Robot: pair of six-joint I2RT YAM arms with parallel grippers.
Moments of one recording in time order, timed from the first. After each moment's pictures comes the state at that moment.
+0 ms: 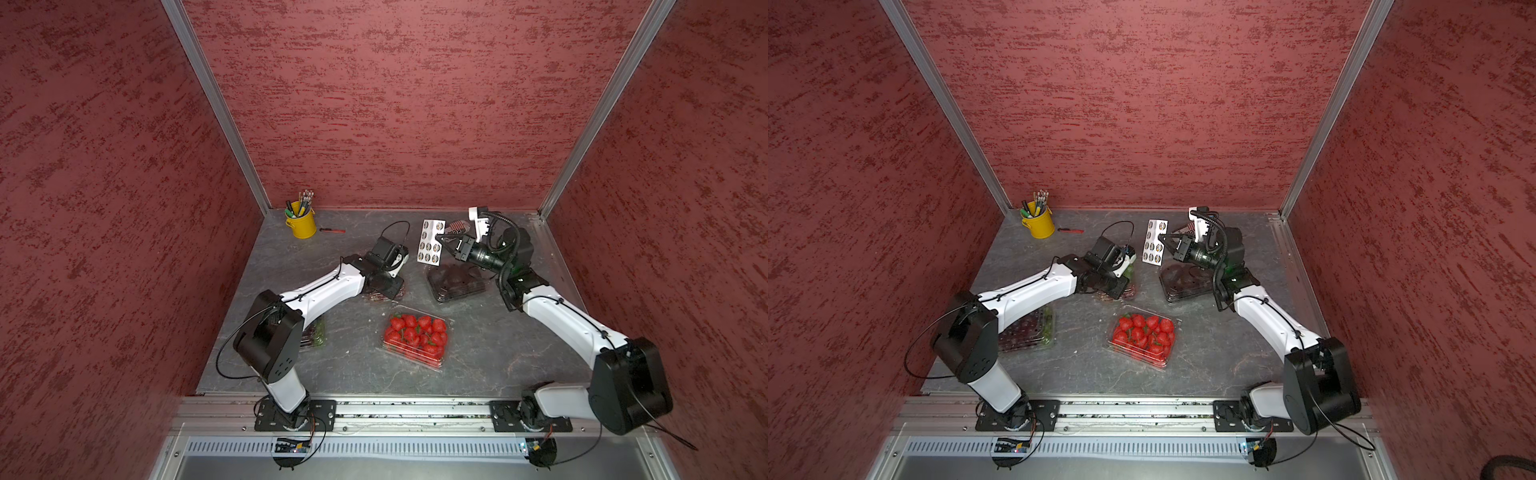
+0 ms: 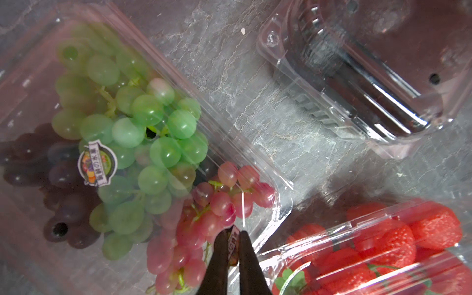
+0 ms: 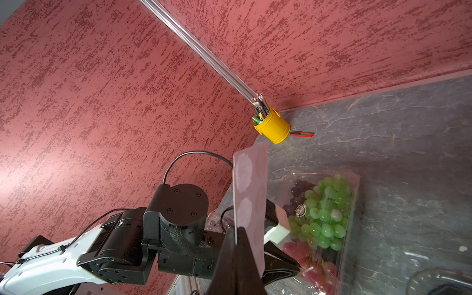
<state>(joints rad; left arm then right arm) -0.63 1.68 1.24 -0.61 0.04 -0.03 0.31 1.35 0.90 0.42 -0.69 0.85</state>
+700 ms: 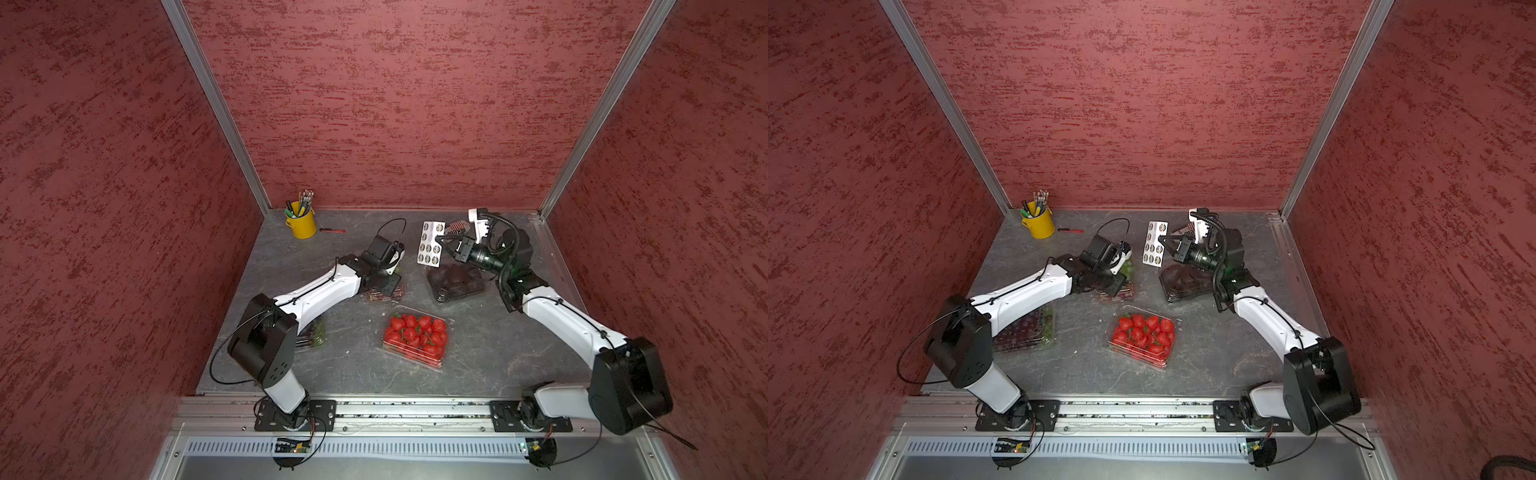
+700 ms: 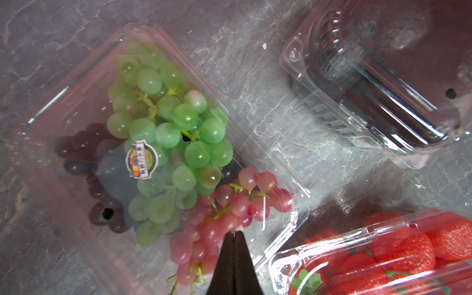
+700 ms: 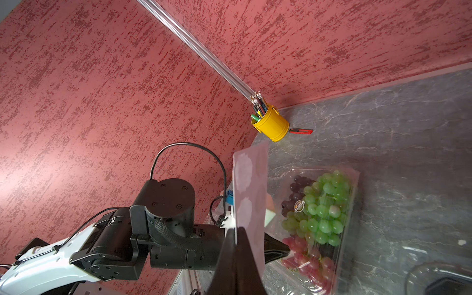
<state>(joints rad) -0.61 1.65 1.22 -0.59 -0.03 -0.03 0.31 1.35 0.89 0.43 -0.69 0.86</state>
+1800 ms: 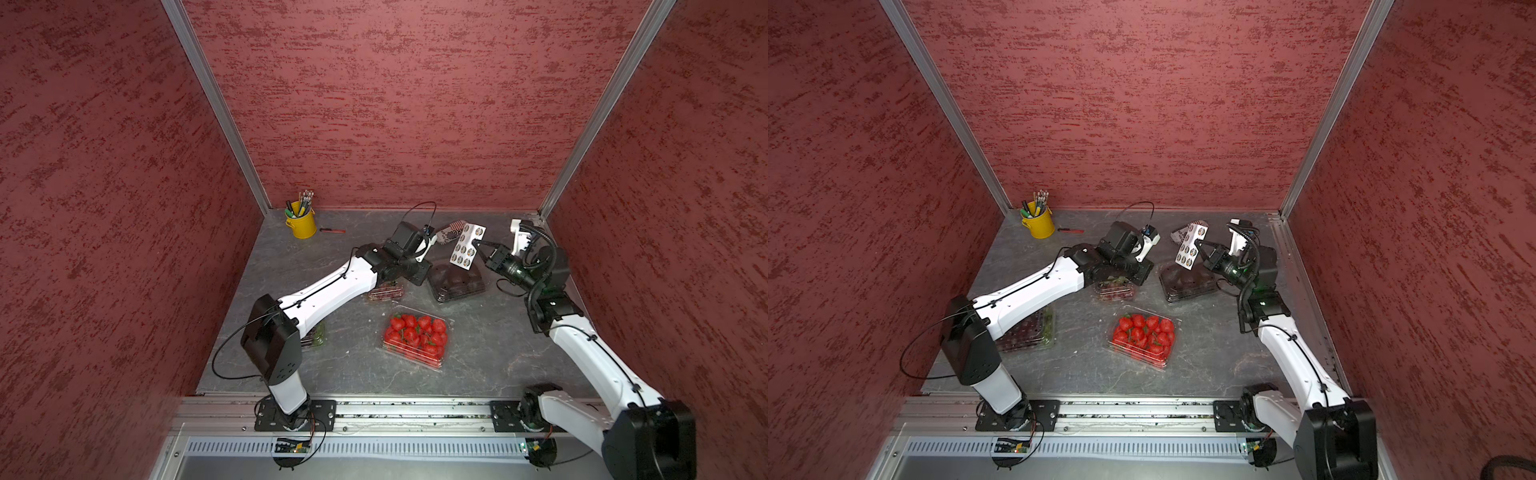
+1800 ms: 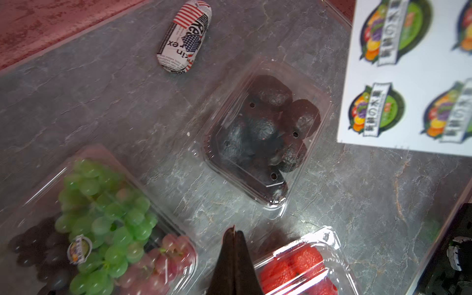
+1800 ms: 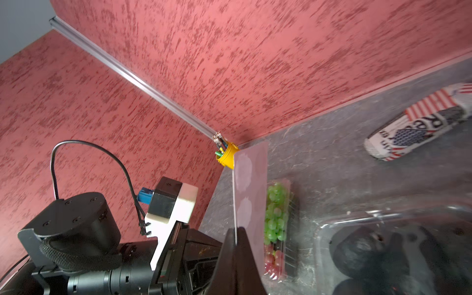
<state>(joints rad) -0.78 1.75 1.54 -0.62 0.05 -0.12 0.11 1.03 0.72 0.24 -0.55 0.86</state>
